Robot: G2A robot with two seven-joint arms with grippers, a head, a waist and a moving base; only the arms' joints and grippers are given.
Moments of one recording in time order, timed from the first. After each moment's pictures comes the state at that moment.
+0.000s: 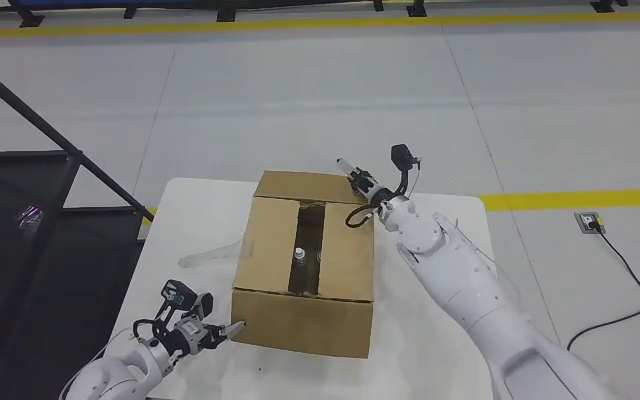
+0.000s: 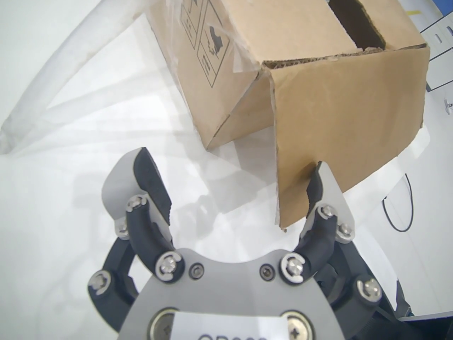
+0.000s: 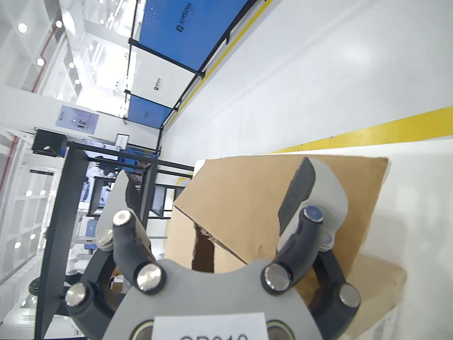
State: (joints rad) left arm 1.47 -1.07 -1.62 -1.64 0.87 -0.63 -0.40; right arm -0.30 -1.46 0.77 -0.59 0.12 -0.33 0.16
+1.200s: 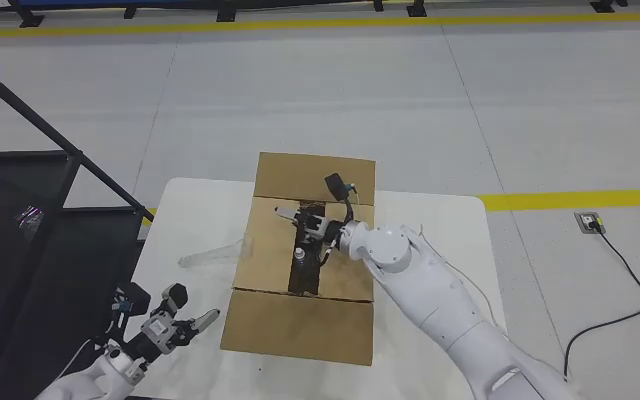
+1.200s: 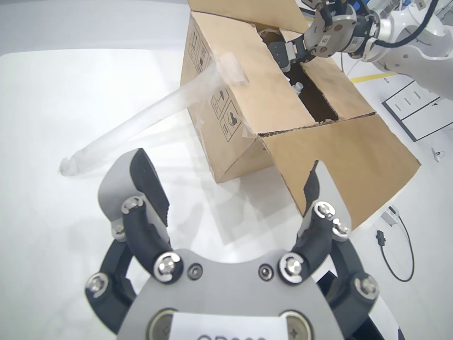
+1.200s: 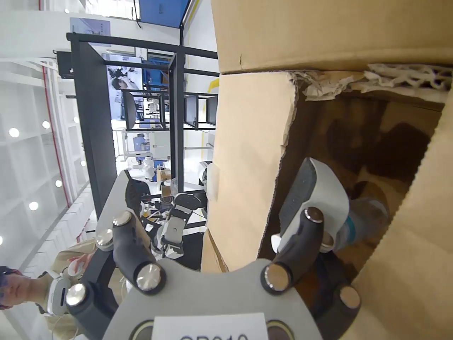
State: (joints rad) left arm 1.59 -1.05 -1.76 -1.73 0.78 -0.66 -0.22; right arm -0.38 -1.53 0.74 -0.73 0.25 -0.18 0.58
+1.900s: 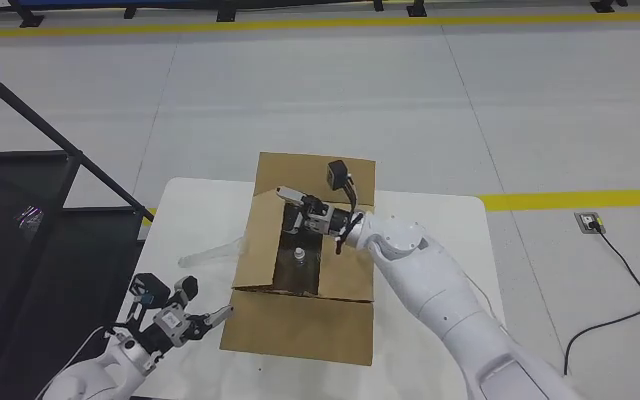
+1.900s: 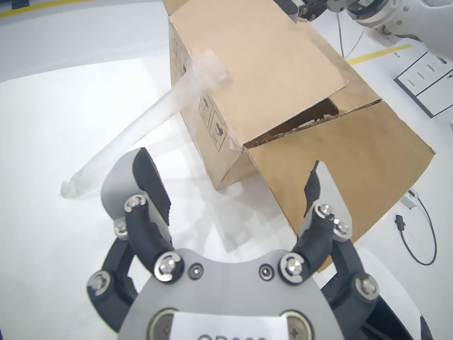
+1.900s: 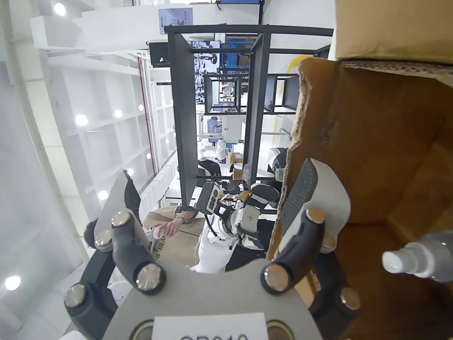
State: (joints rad) left arm 1.54 -1.05 -1.70 -1.78 0.90 -0.61 -0.24; right arm -0.34 -1.58 0.84 -0.64 0.53 -0.35 0.84
